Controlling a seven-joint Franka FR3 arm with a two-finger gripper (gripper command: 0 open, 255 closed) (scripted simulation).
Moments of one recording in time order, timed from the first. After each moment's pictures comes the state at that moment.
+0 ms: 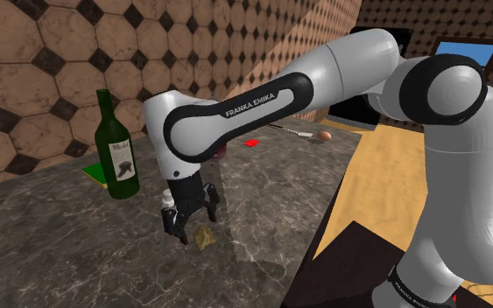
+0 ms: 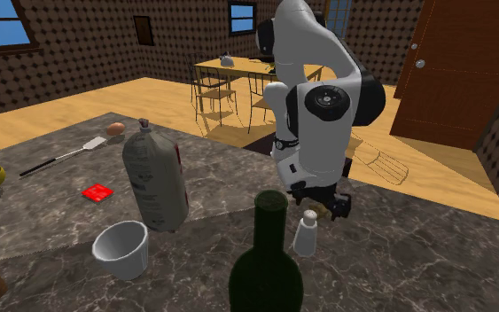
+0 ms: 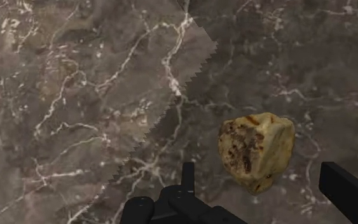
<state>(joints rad) 0.33 0.41 0.44 -1.68 -0.02 1.77 0.59</state>
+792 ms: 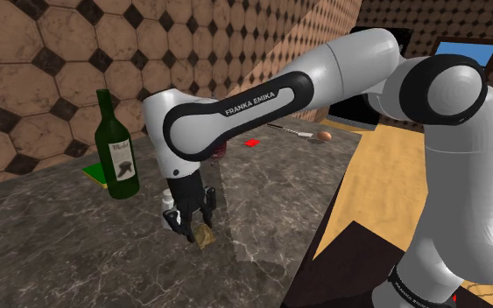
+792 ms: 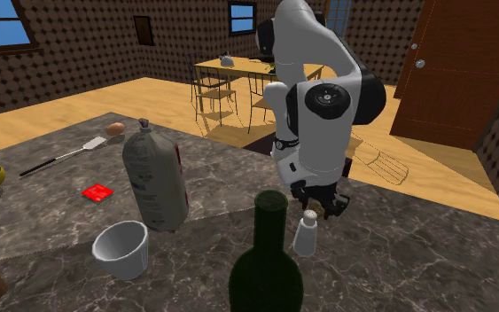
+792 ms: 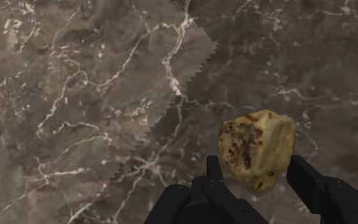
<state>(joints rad) 0.33 0.41 0.44 -1.68 -0.02 1.77 0.59</state>
